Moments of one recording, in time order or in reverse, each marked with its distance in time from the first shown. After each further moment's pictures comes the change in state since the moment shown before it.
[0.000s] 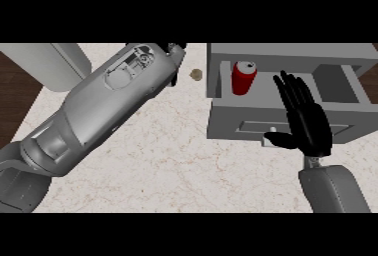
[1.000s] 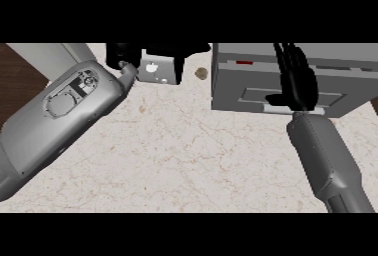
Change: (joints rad) left arm 0.222 0.217 -0.010 -0.351 -0.063 -0.015 0.152; right arm -0.435 -0.016 -0.171 0.663 0.122 -0.348 -0.040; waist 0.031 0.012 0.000
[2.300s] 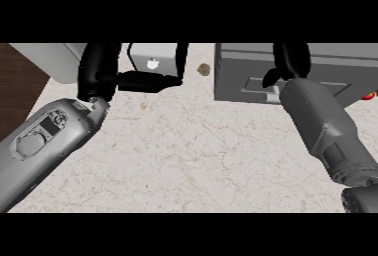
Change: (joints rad) left arm 0.268 0.101 0.044 -0.247 -0.064 -0.053 -0.030; right arm -0.395 -0.045 -0.127 0.517 0.003 -0.102 -0.042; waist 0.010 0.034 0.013
